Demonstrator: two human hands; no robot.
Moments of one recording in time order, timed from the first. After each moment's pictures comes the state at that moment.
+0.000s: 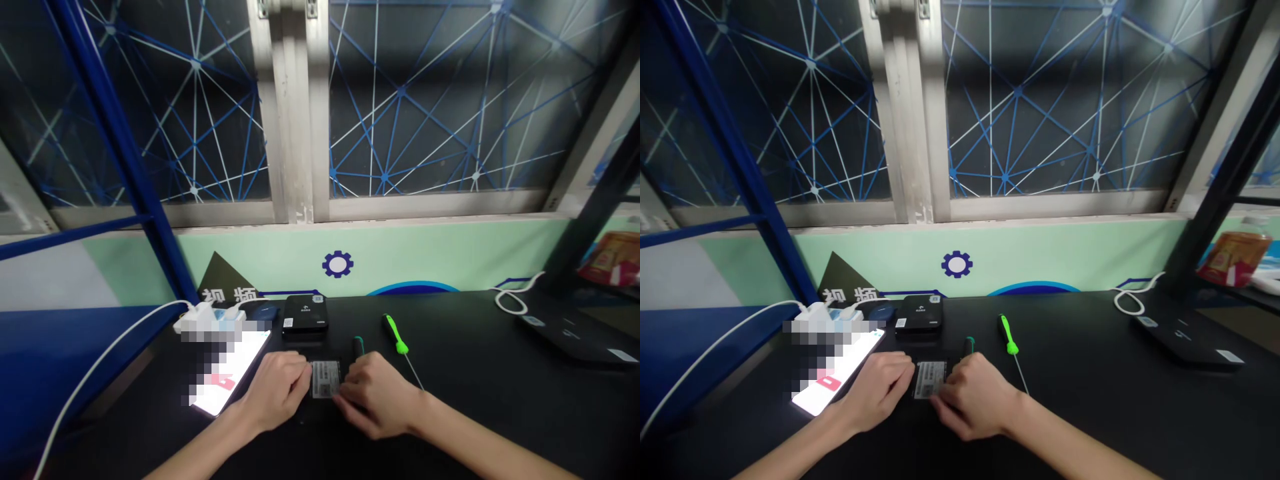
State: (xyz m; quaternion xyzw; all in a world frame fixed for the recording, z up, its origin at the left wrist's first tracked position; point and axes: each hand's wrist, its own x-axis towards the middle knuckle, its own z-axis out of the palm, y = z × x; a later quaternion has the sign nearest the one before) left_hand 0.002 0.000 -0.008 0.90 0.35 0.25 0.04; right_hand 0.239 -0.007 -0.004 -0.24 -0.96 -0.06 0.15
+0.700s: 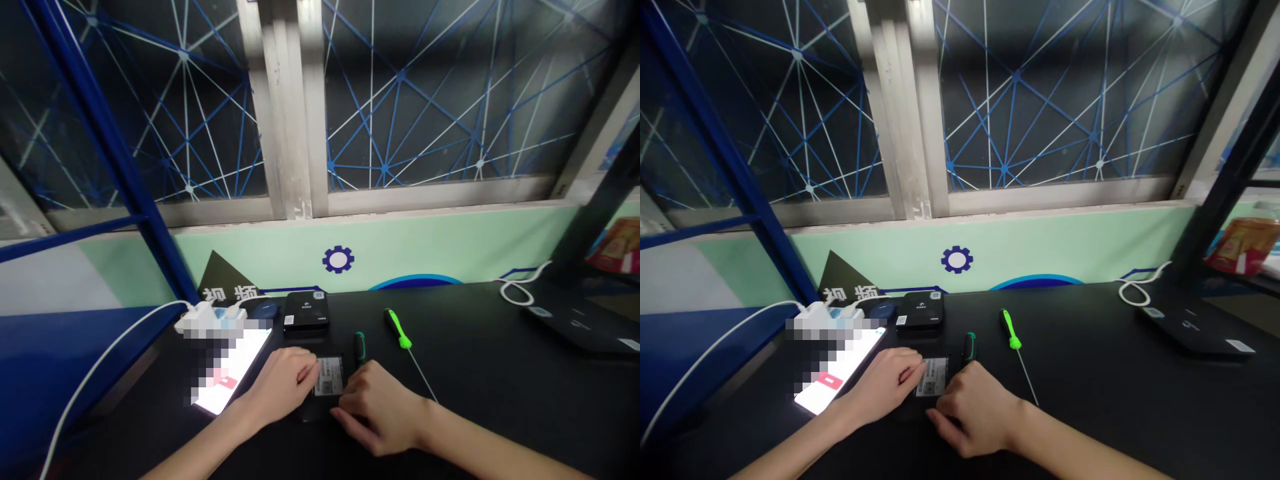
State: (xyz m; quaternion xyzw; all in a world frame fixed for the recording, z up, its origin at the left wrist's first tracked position) left_hand 0.008 0.009 -0.008 0.89 0.41 0.19 0.08; right_hand 0.234 -0.016 -0.014 -0.22 -0.96 0.03 0.17
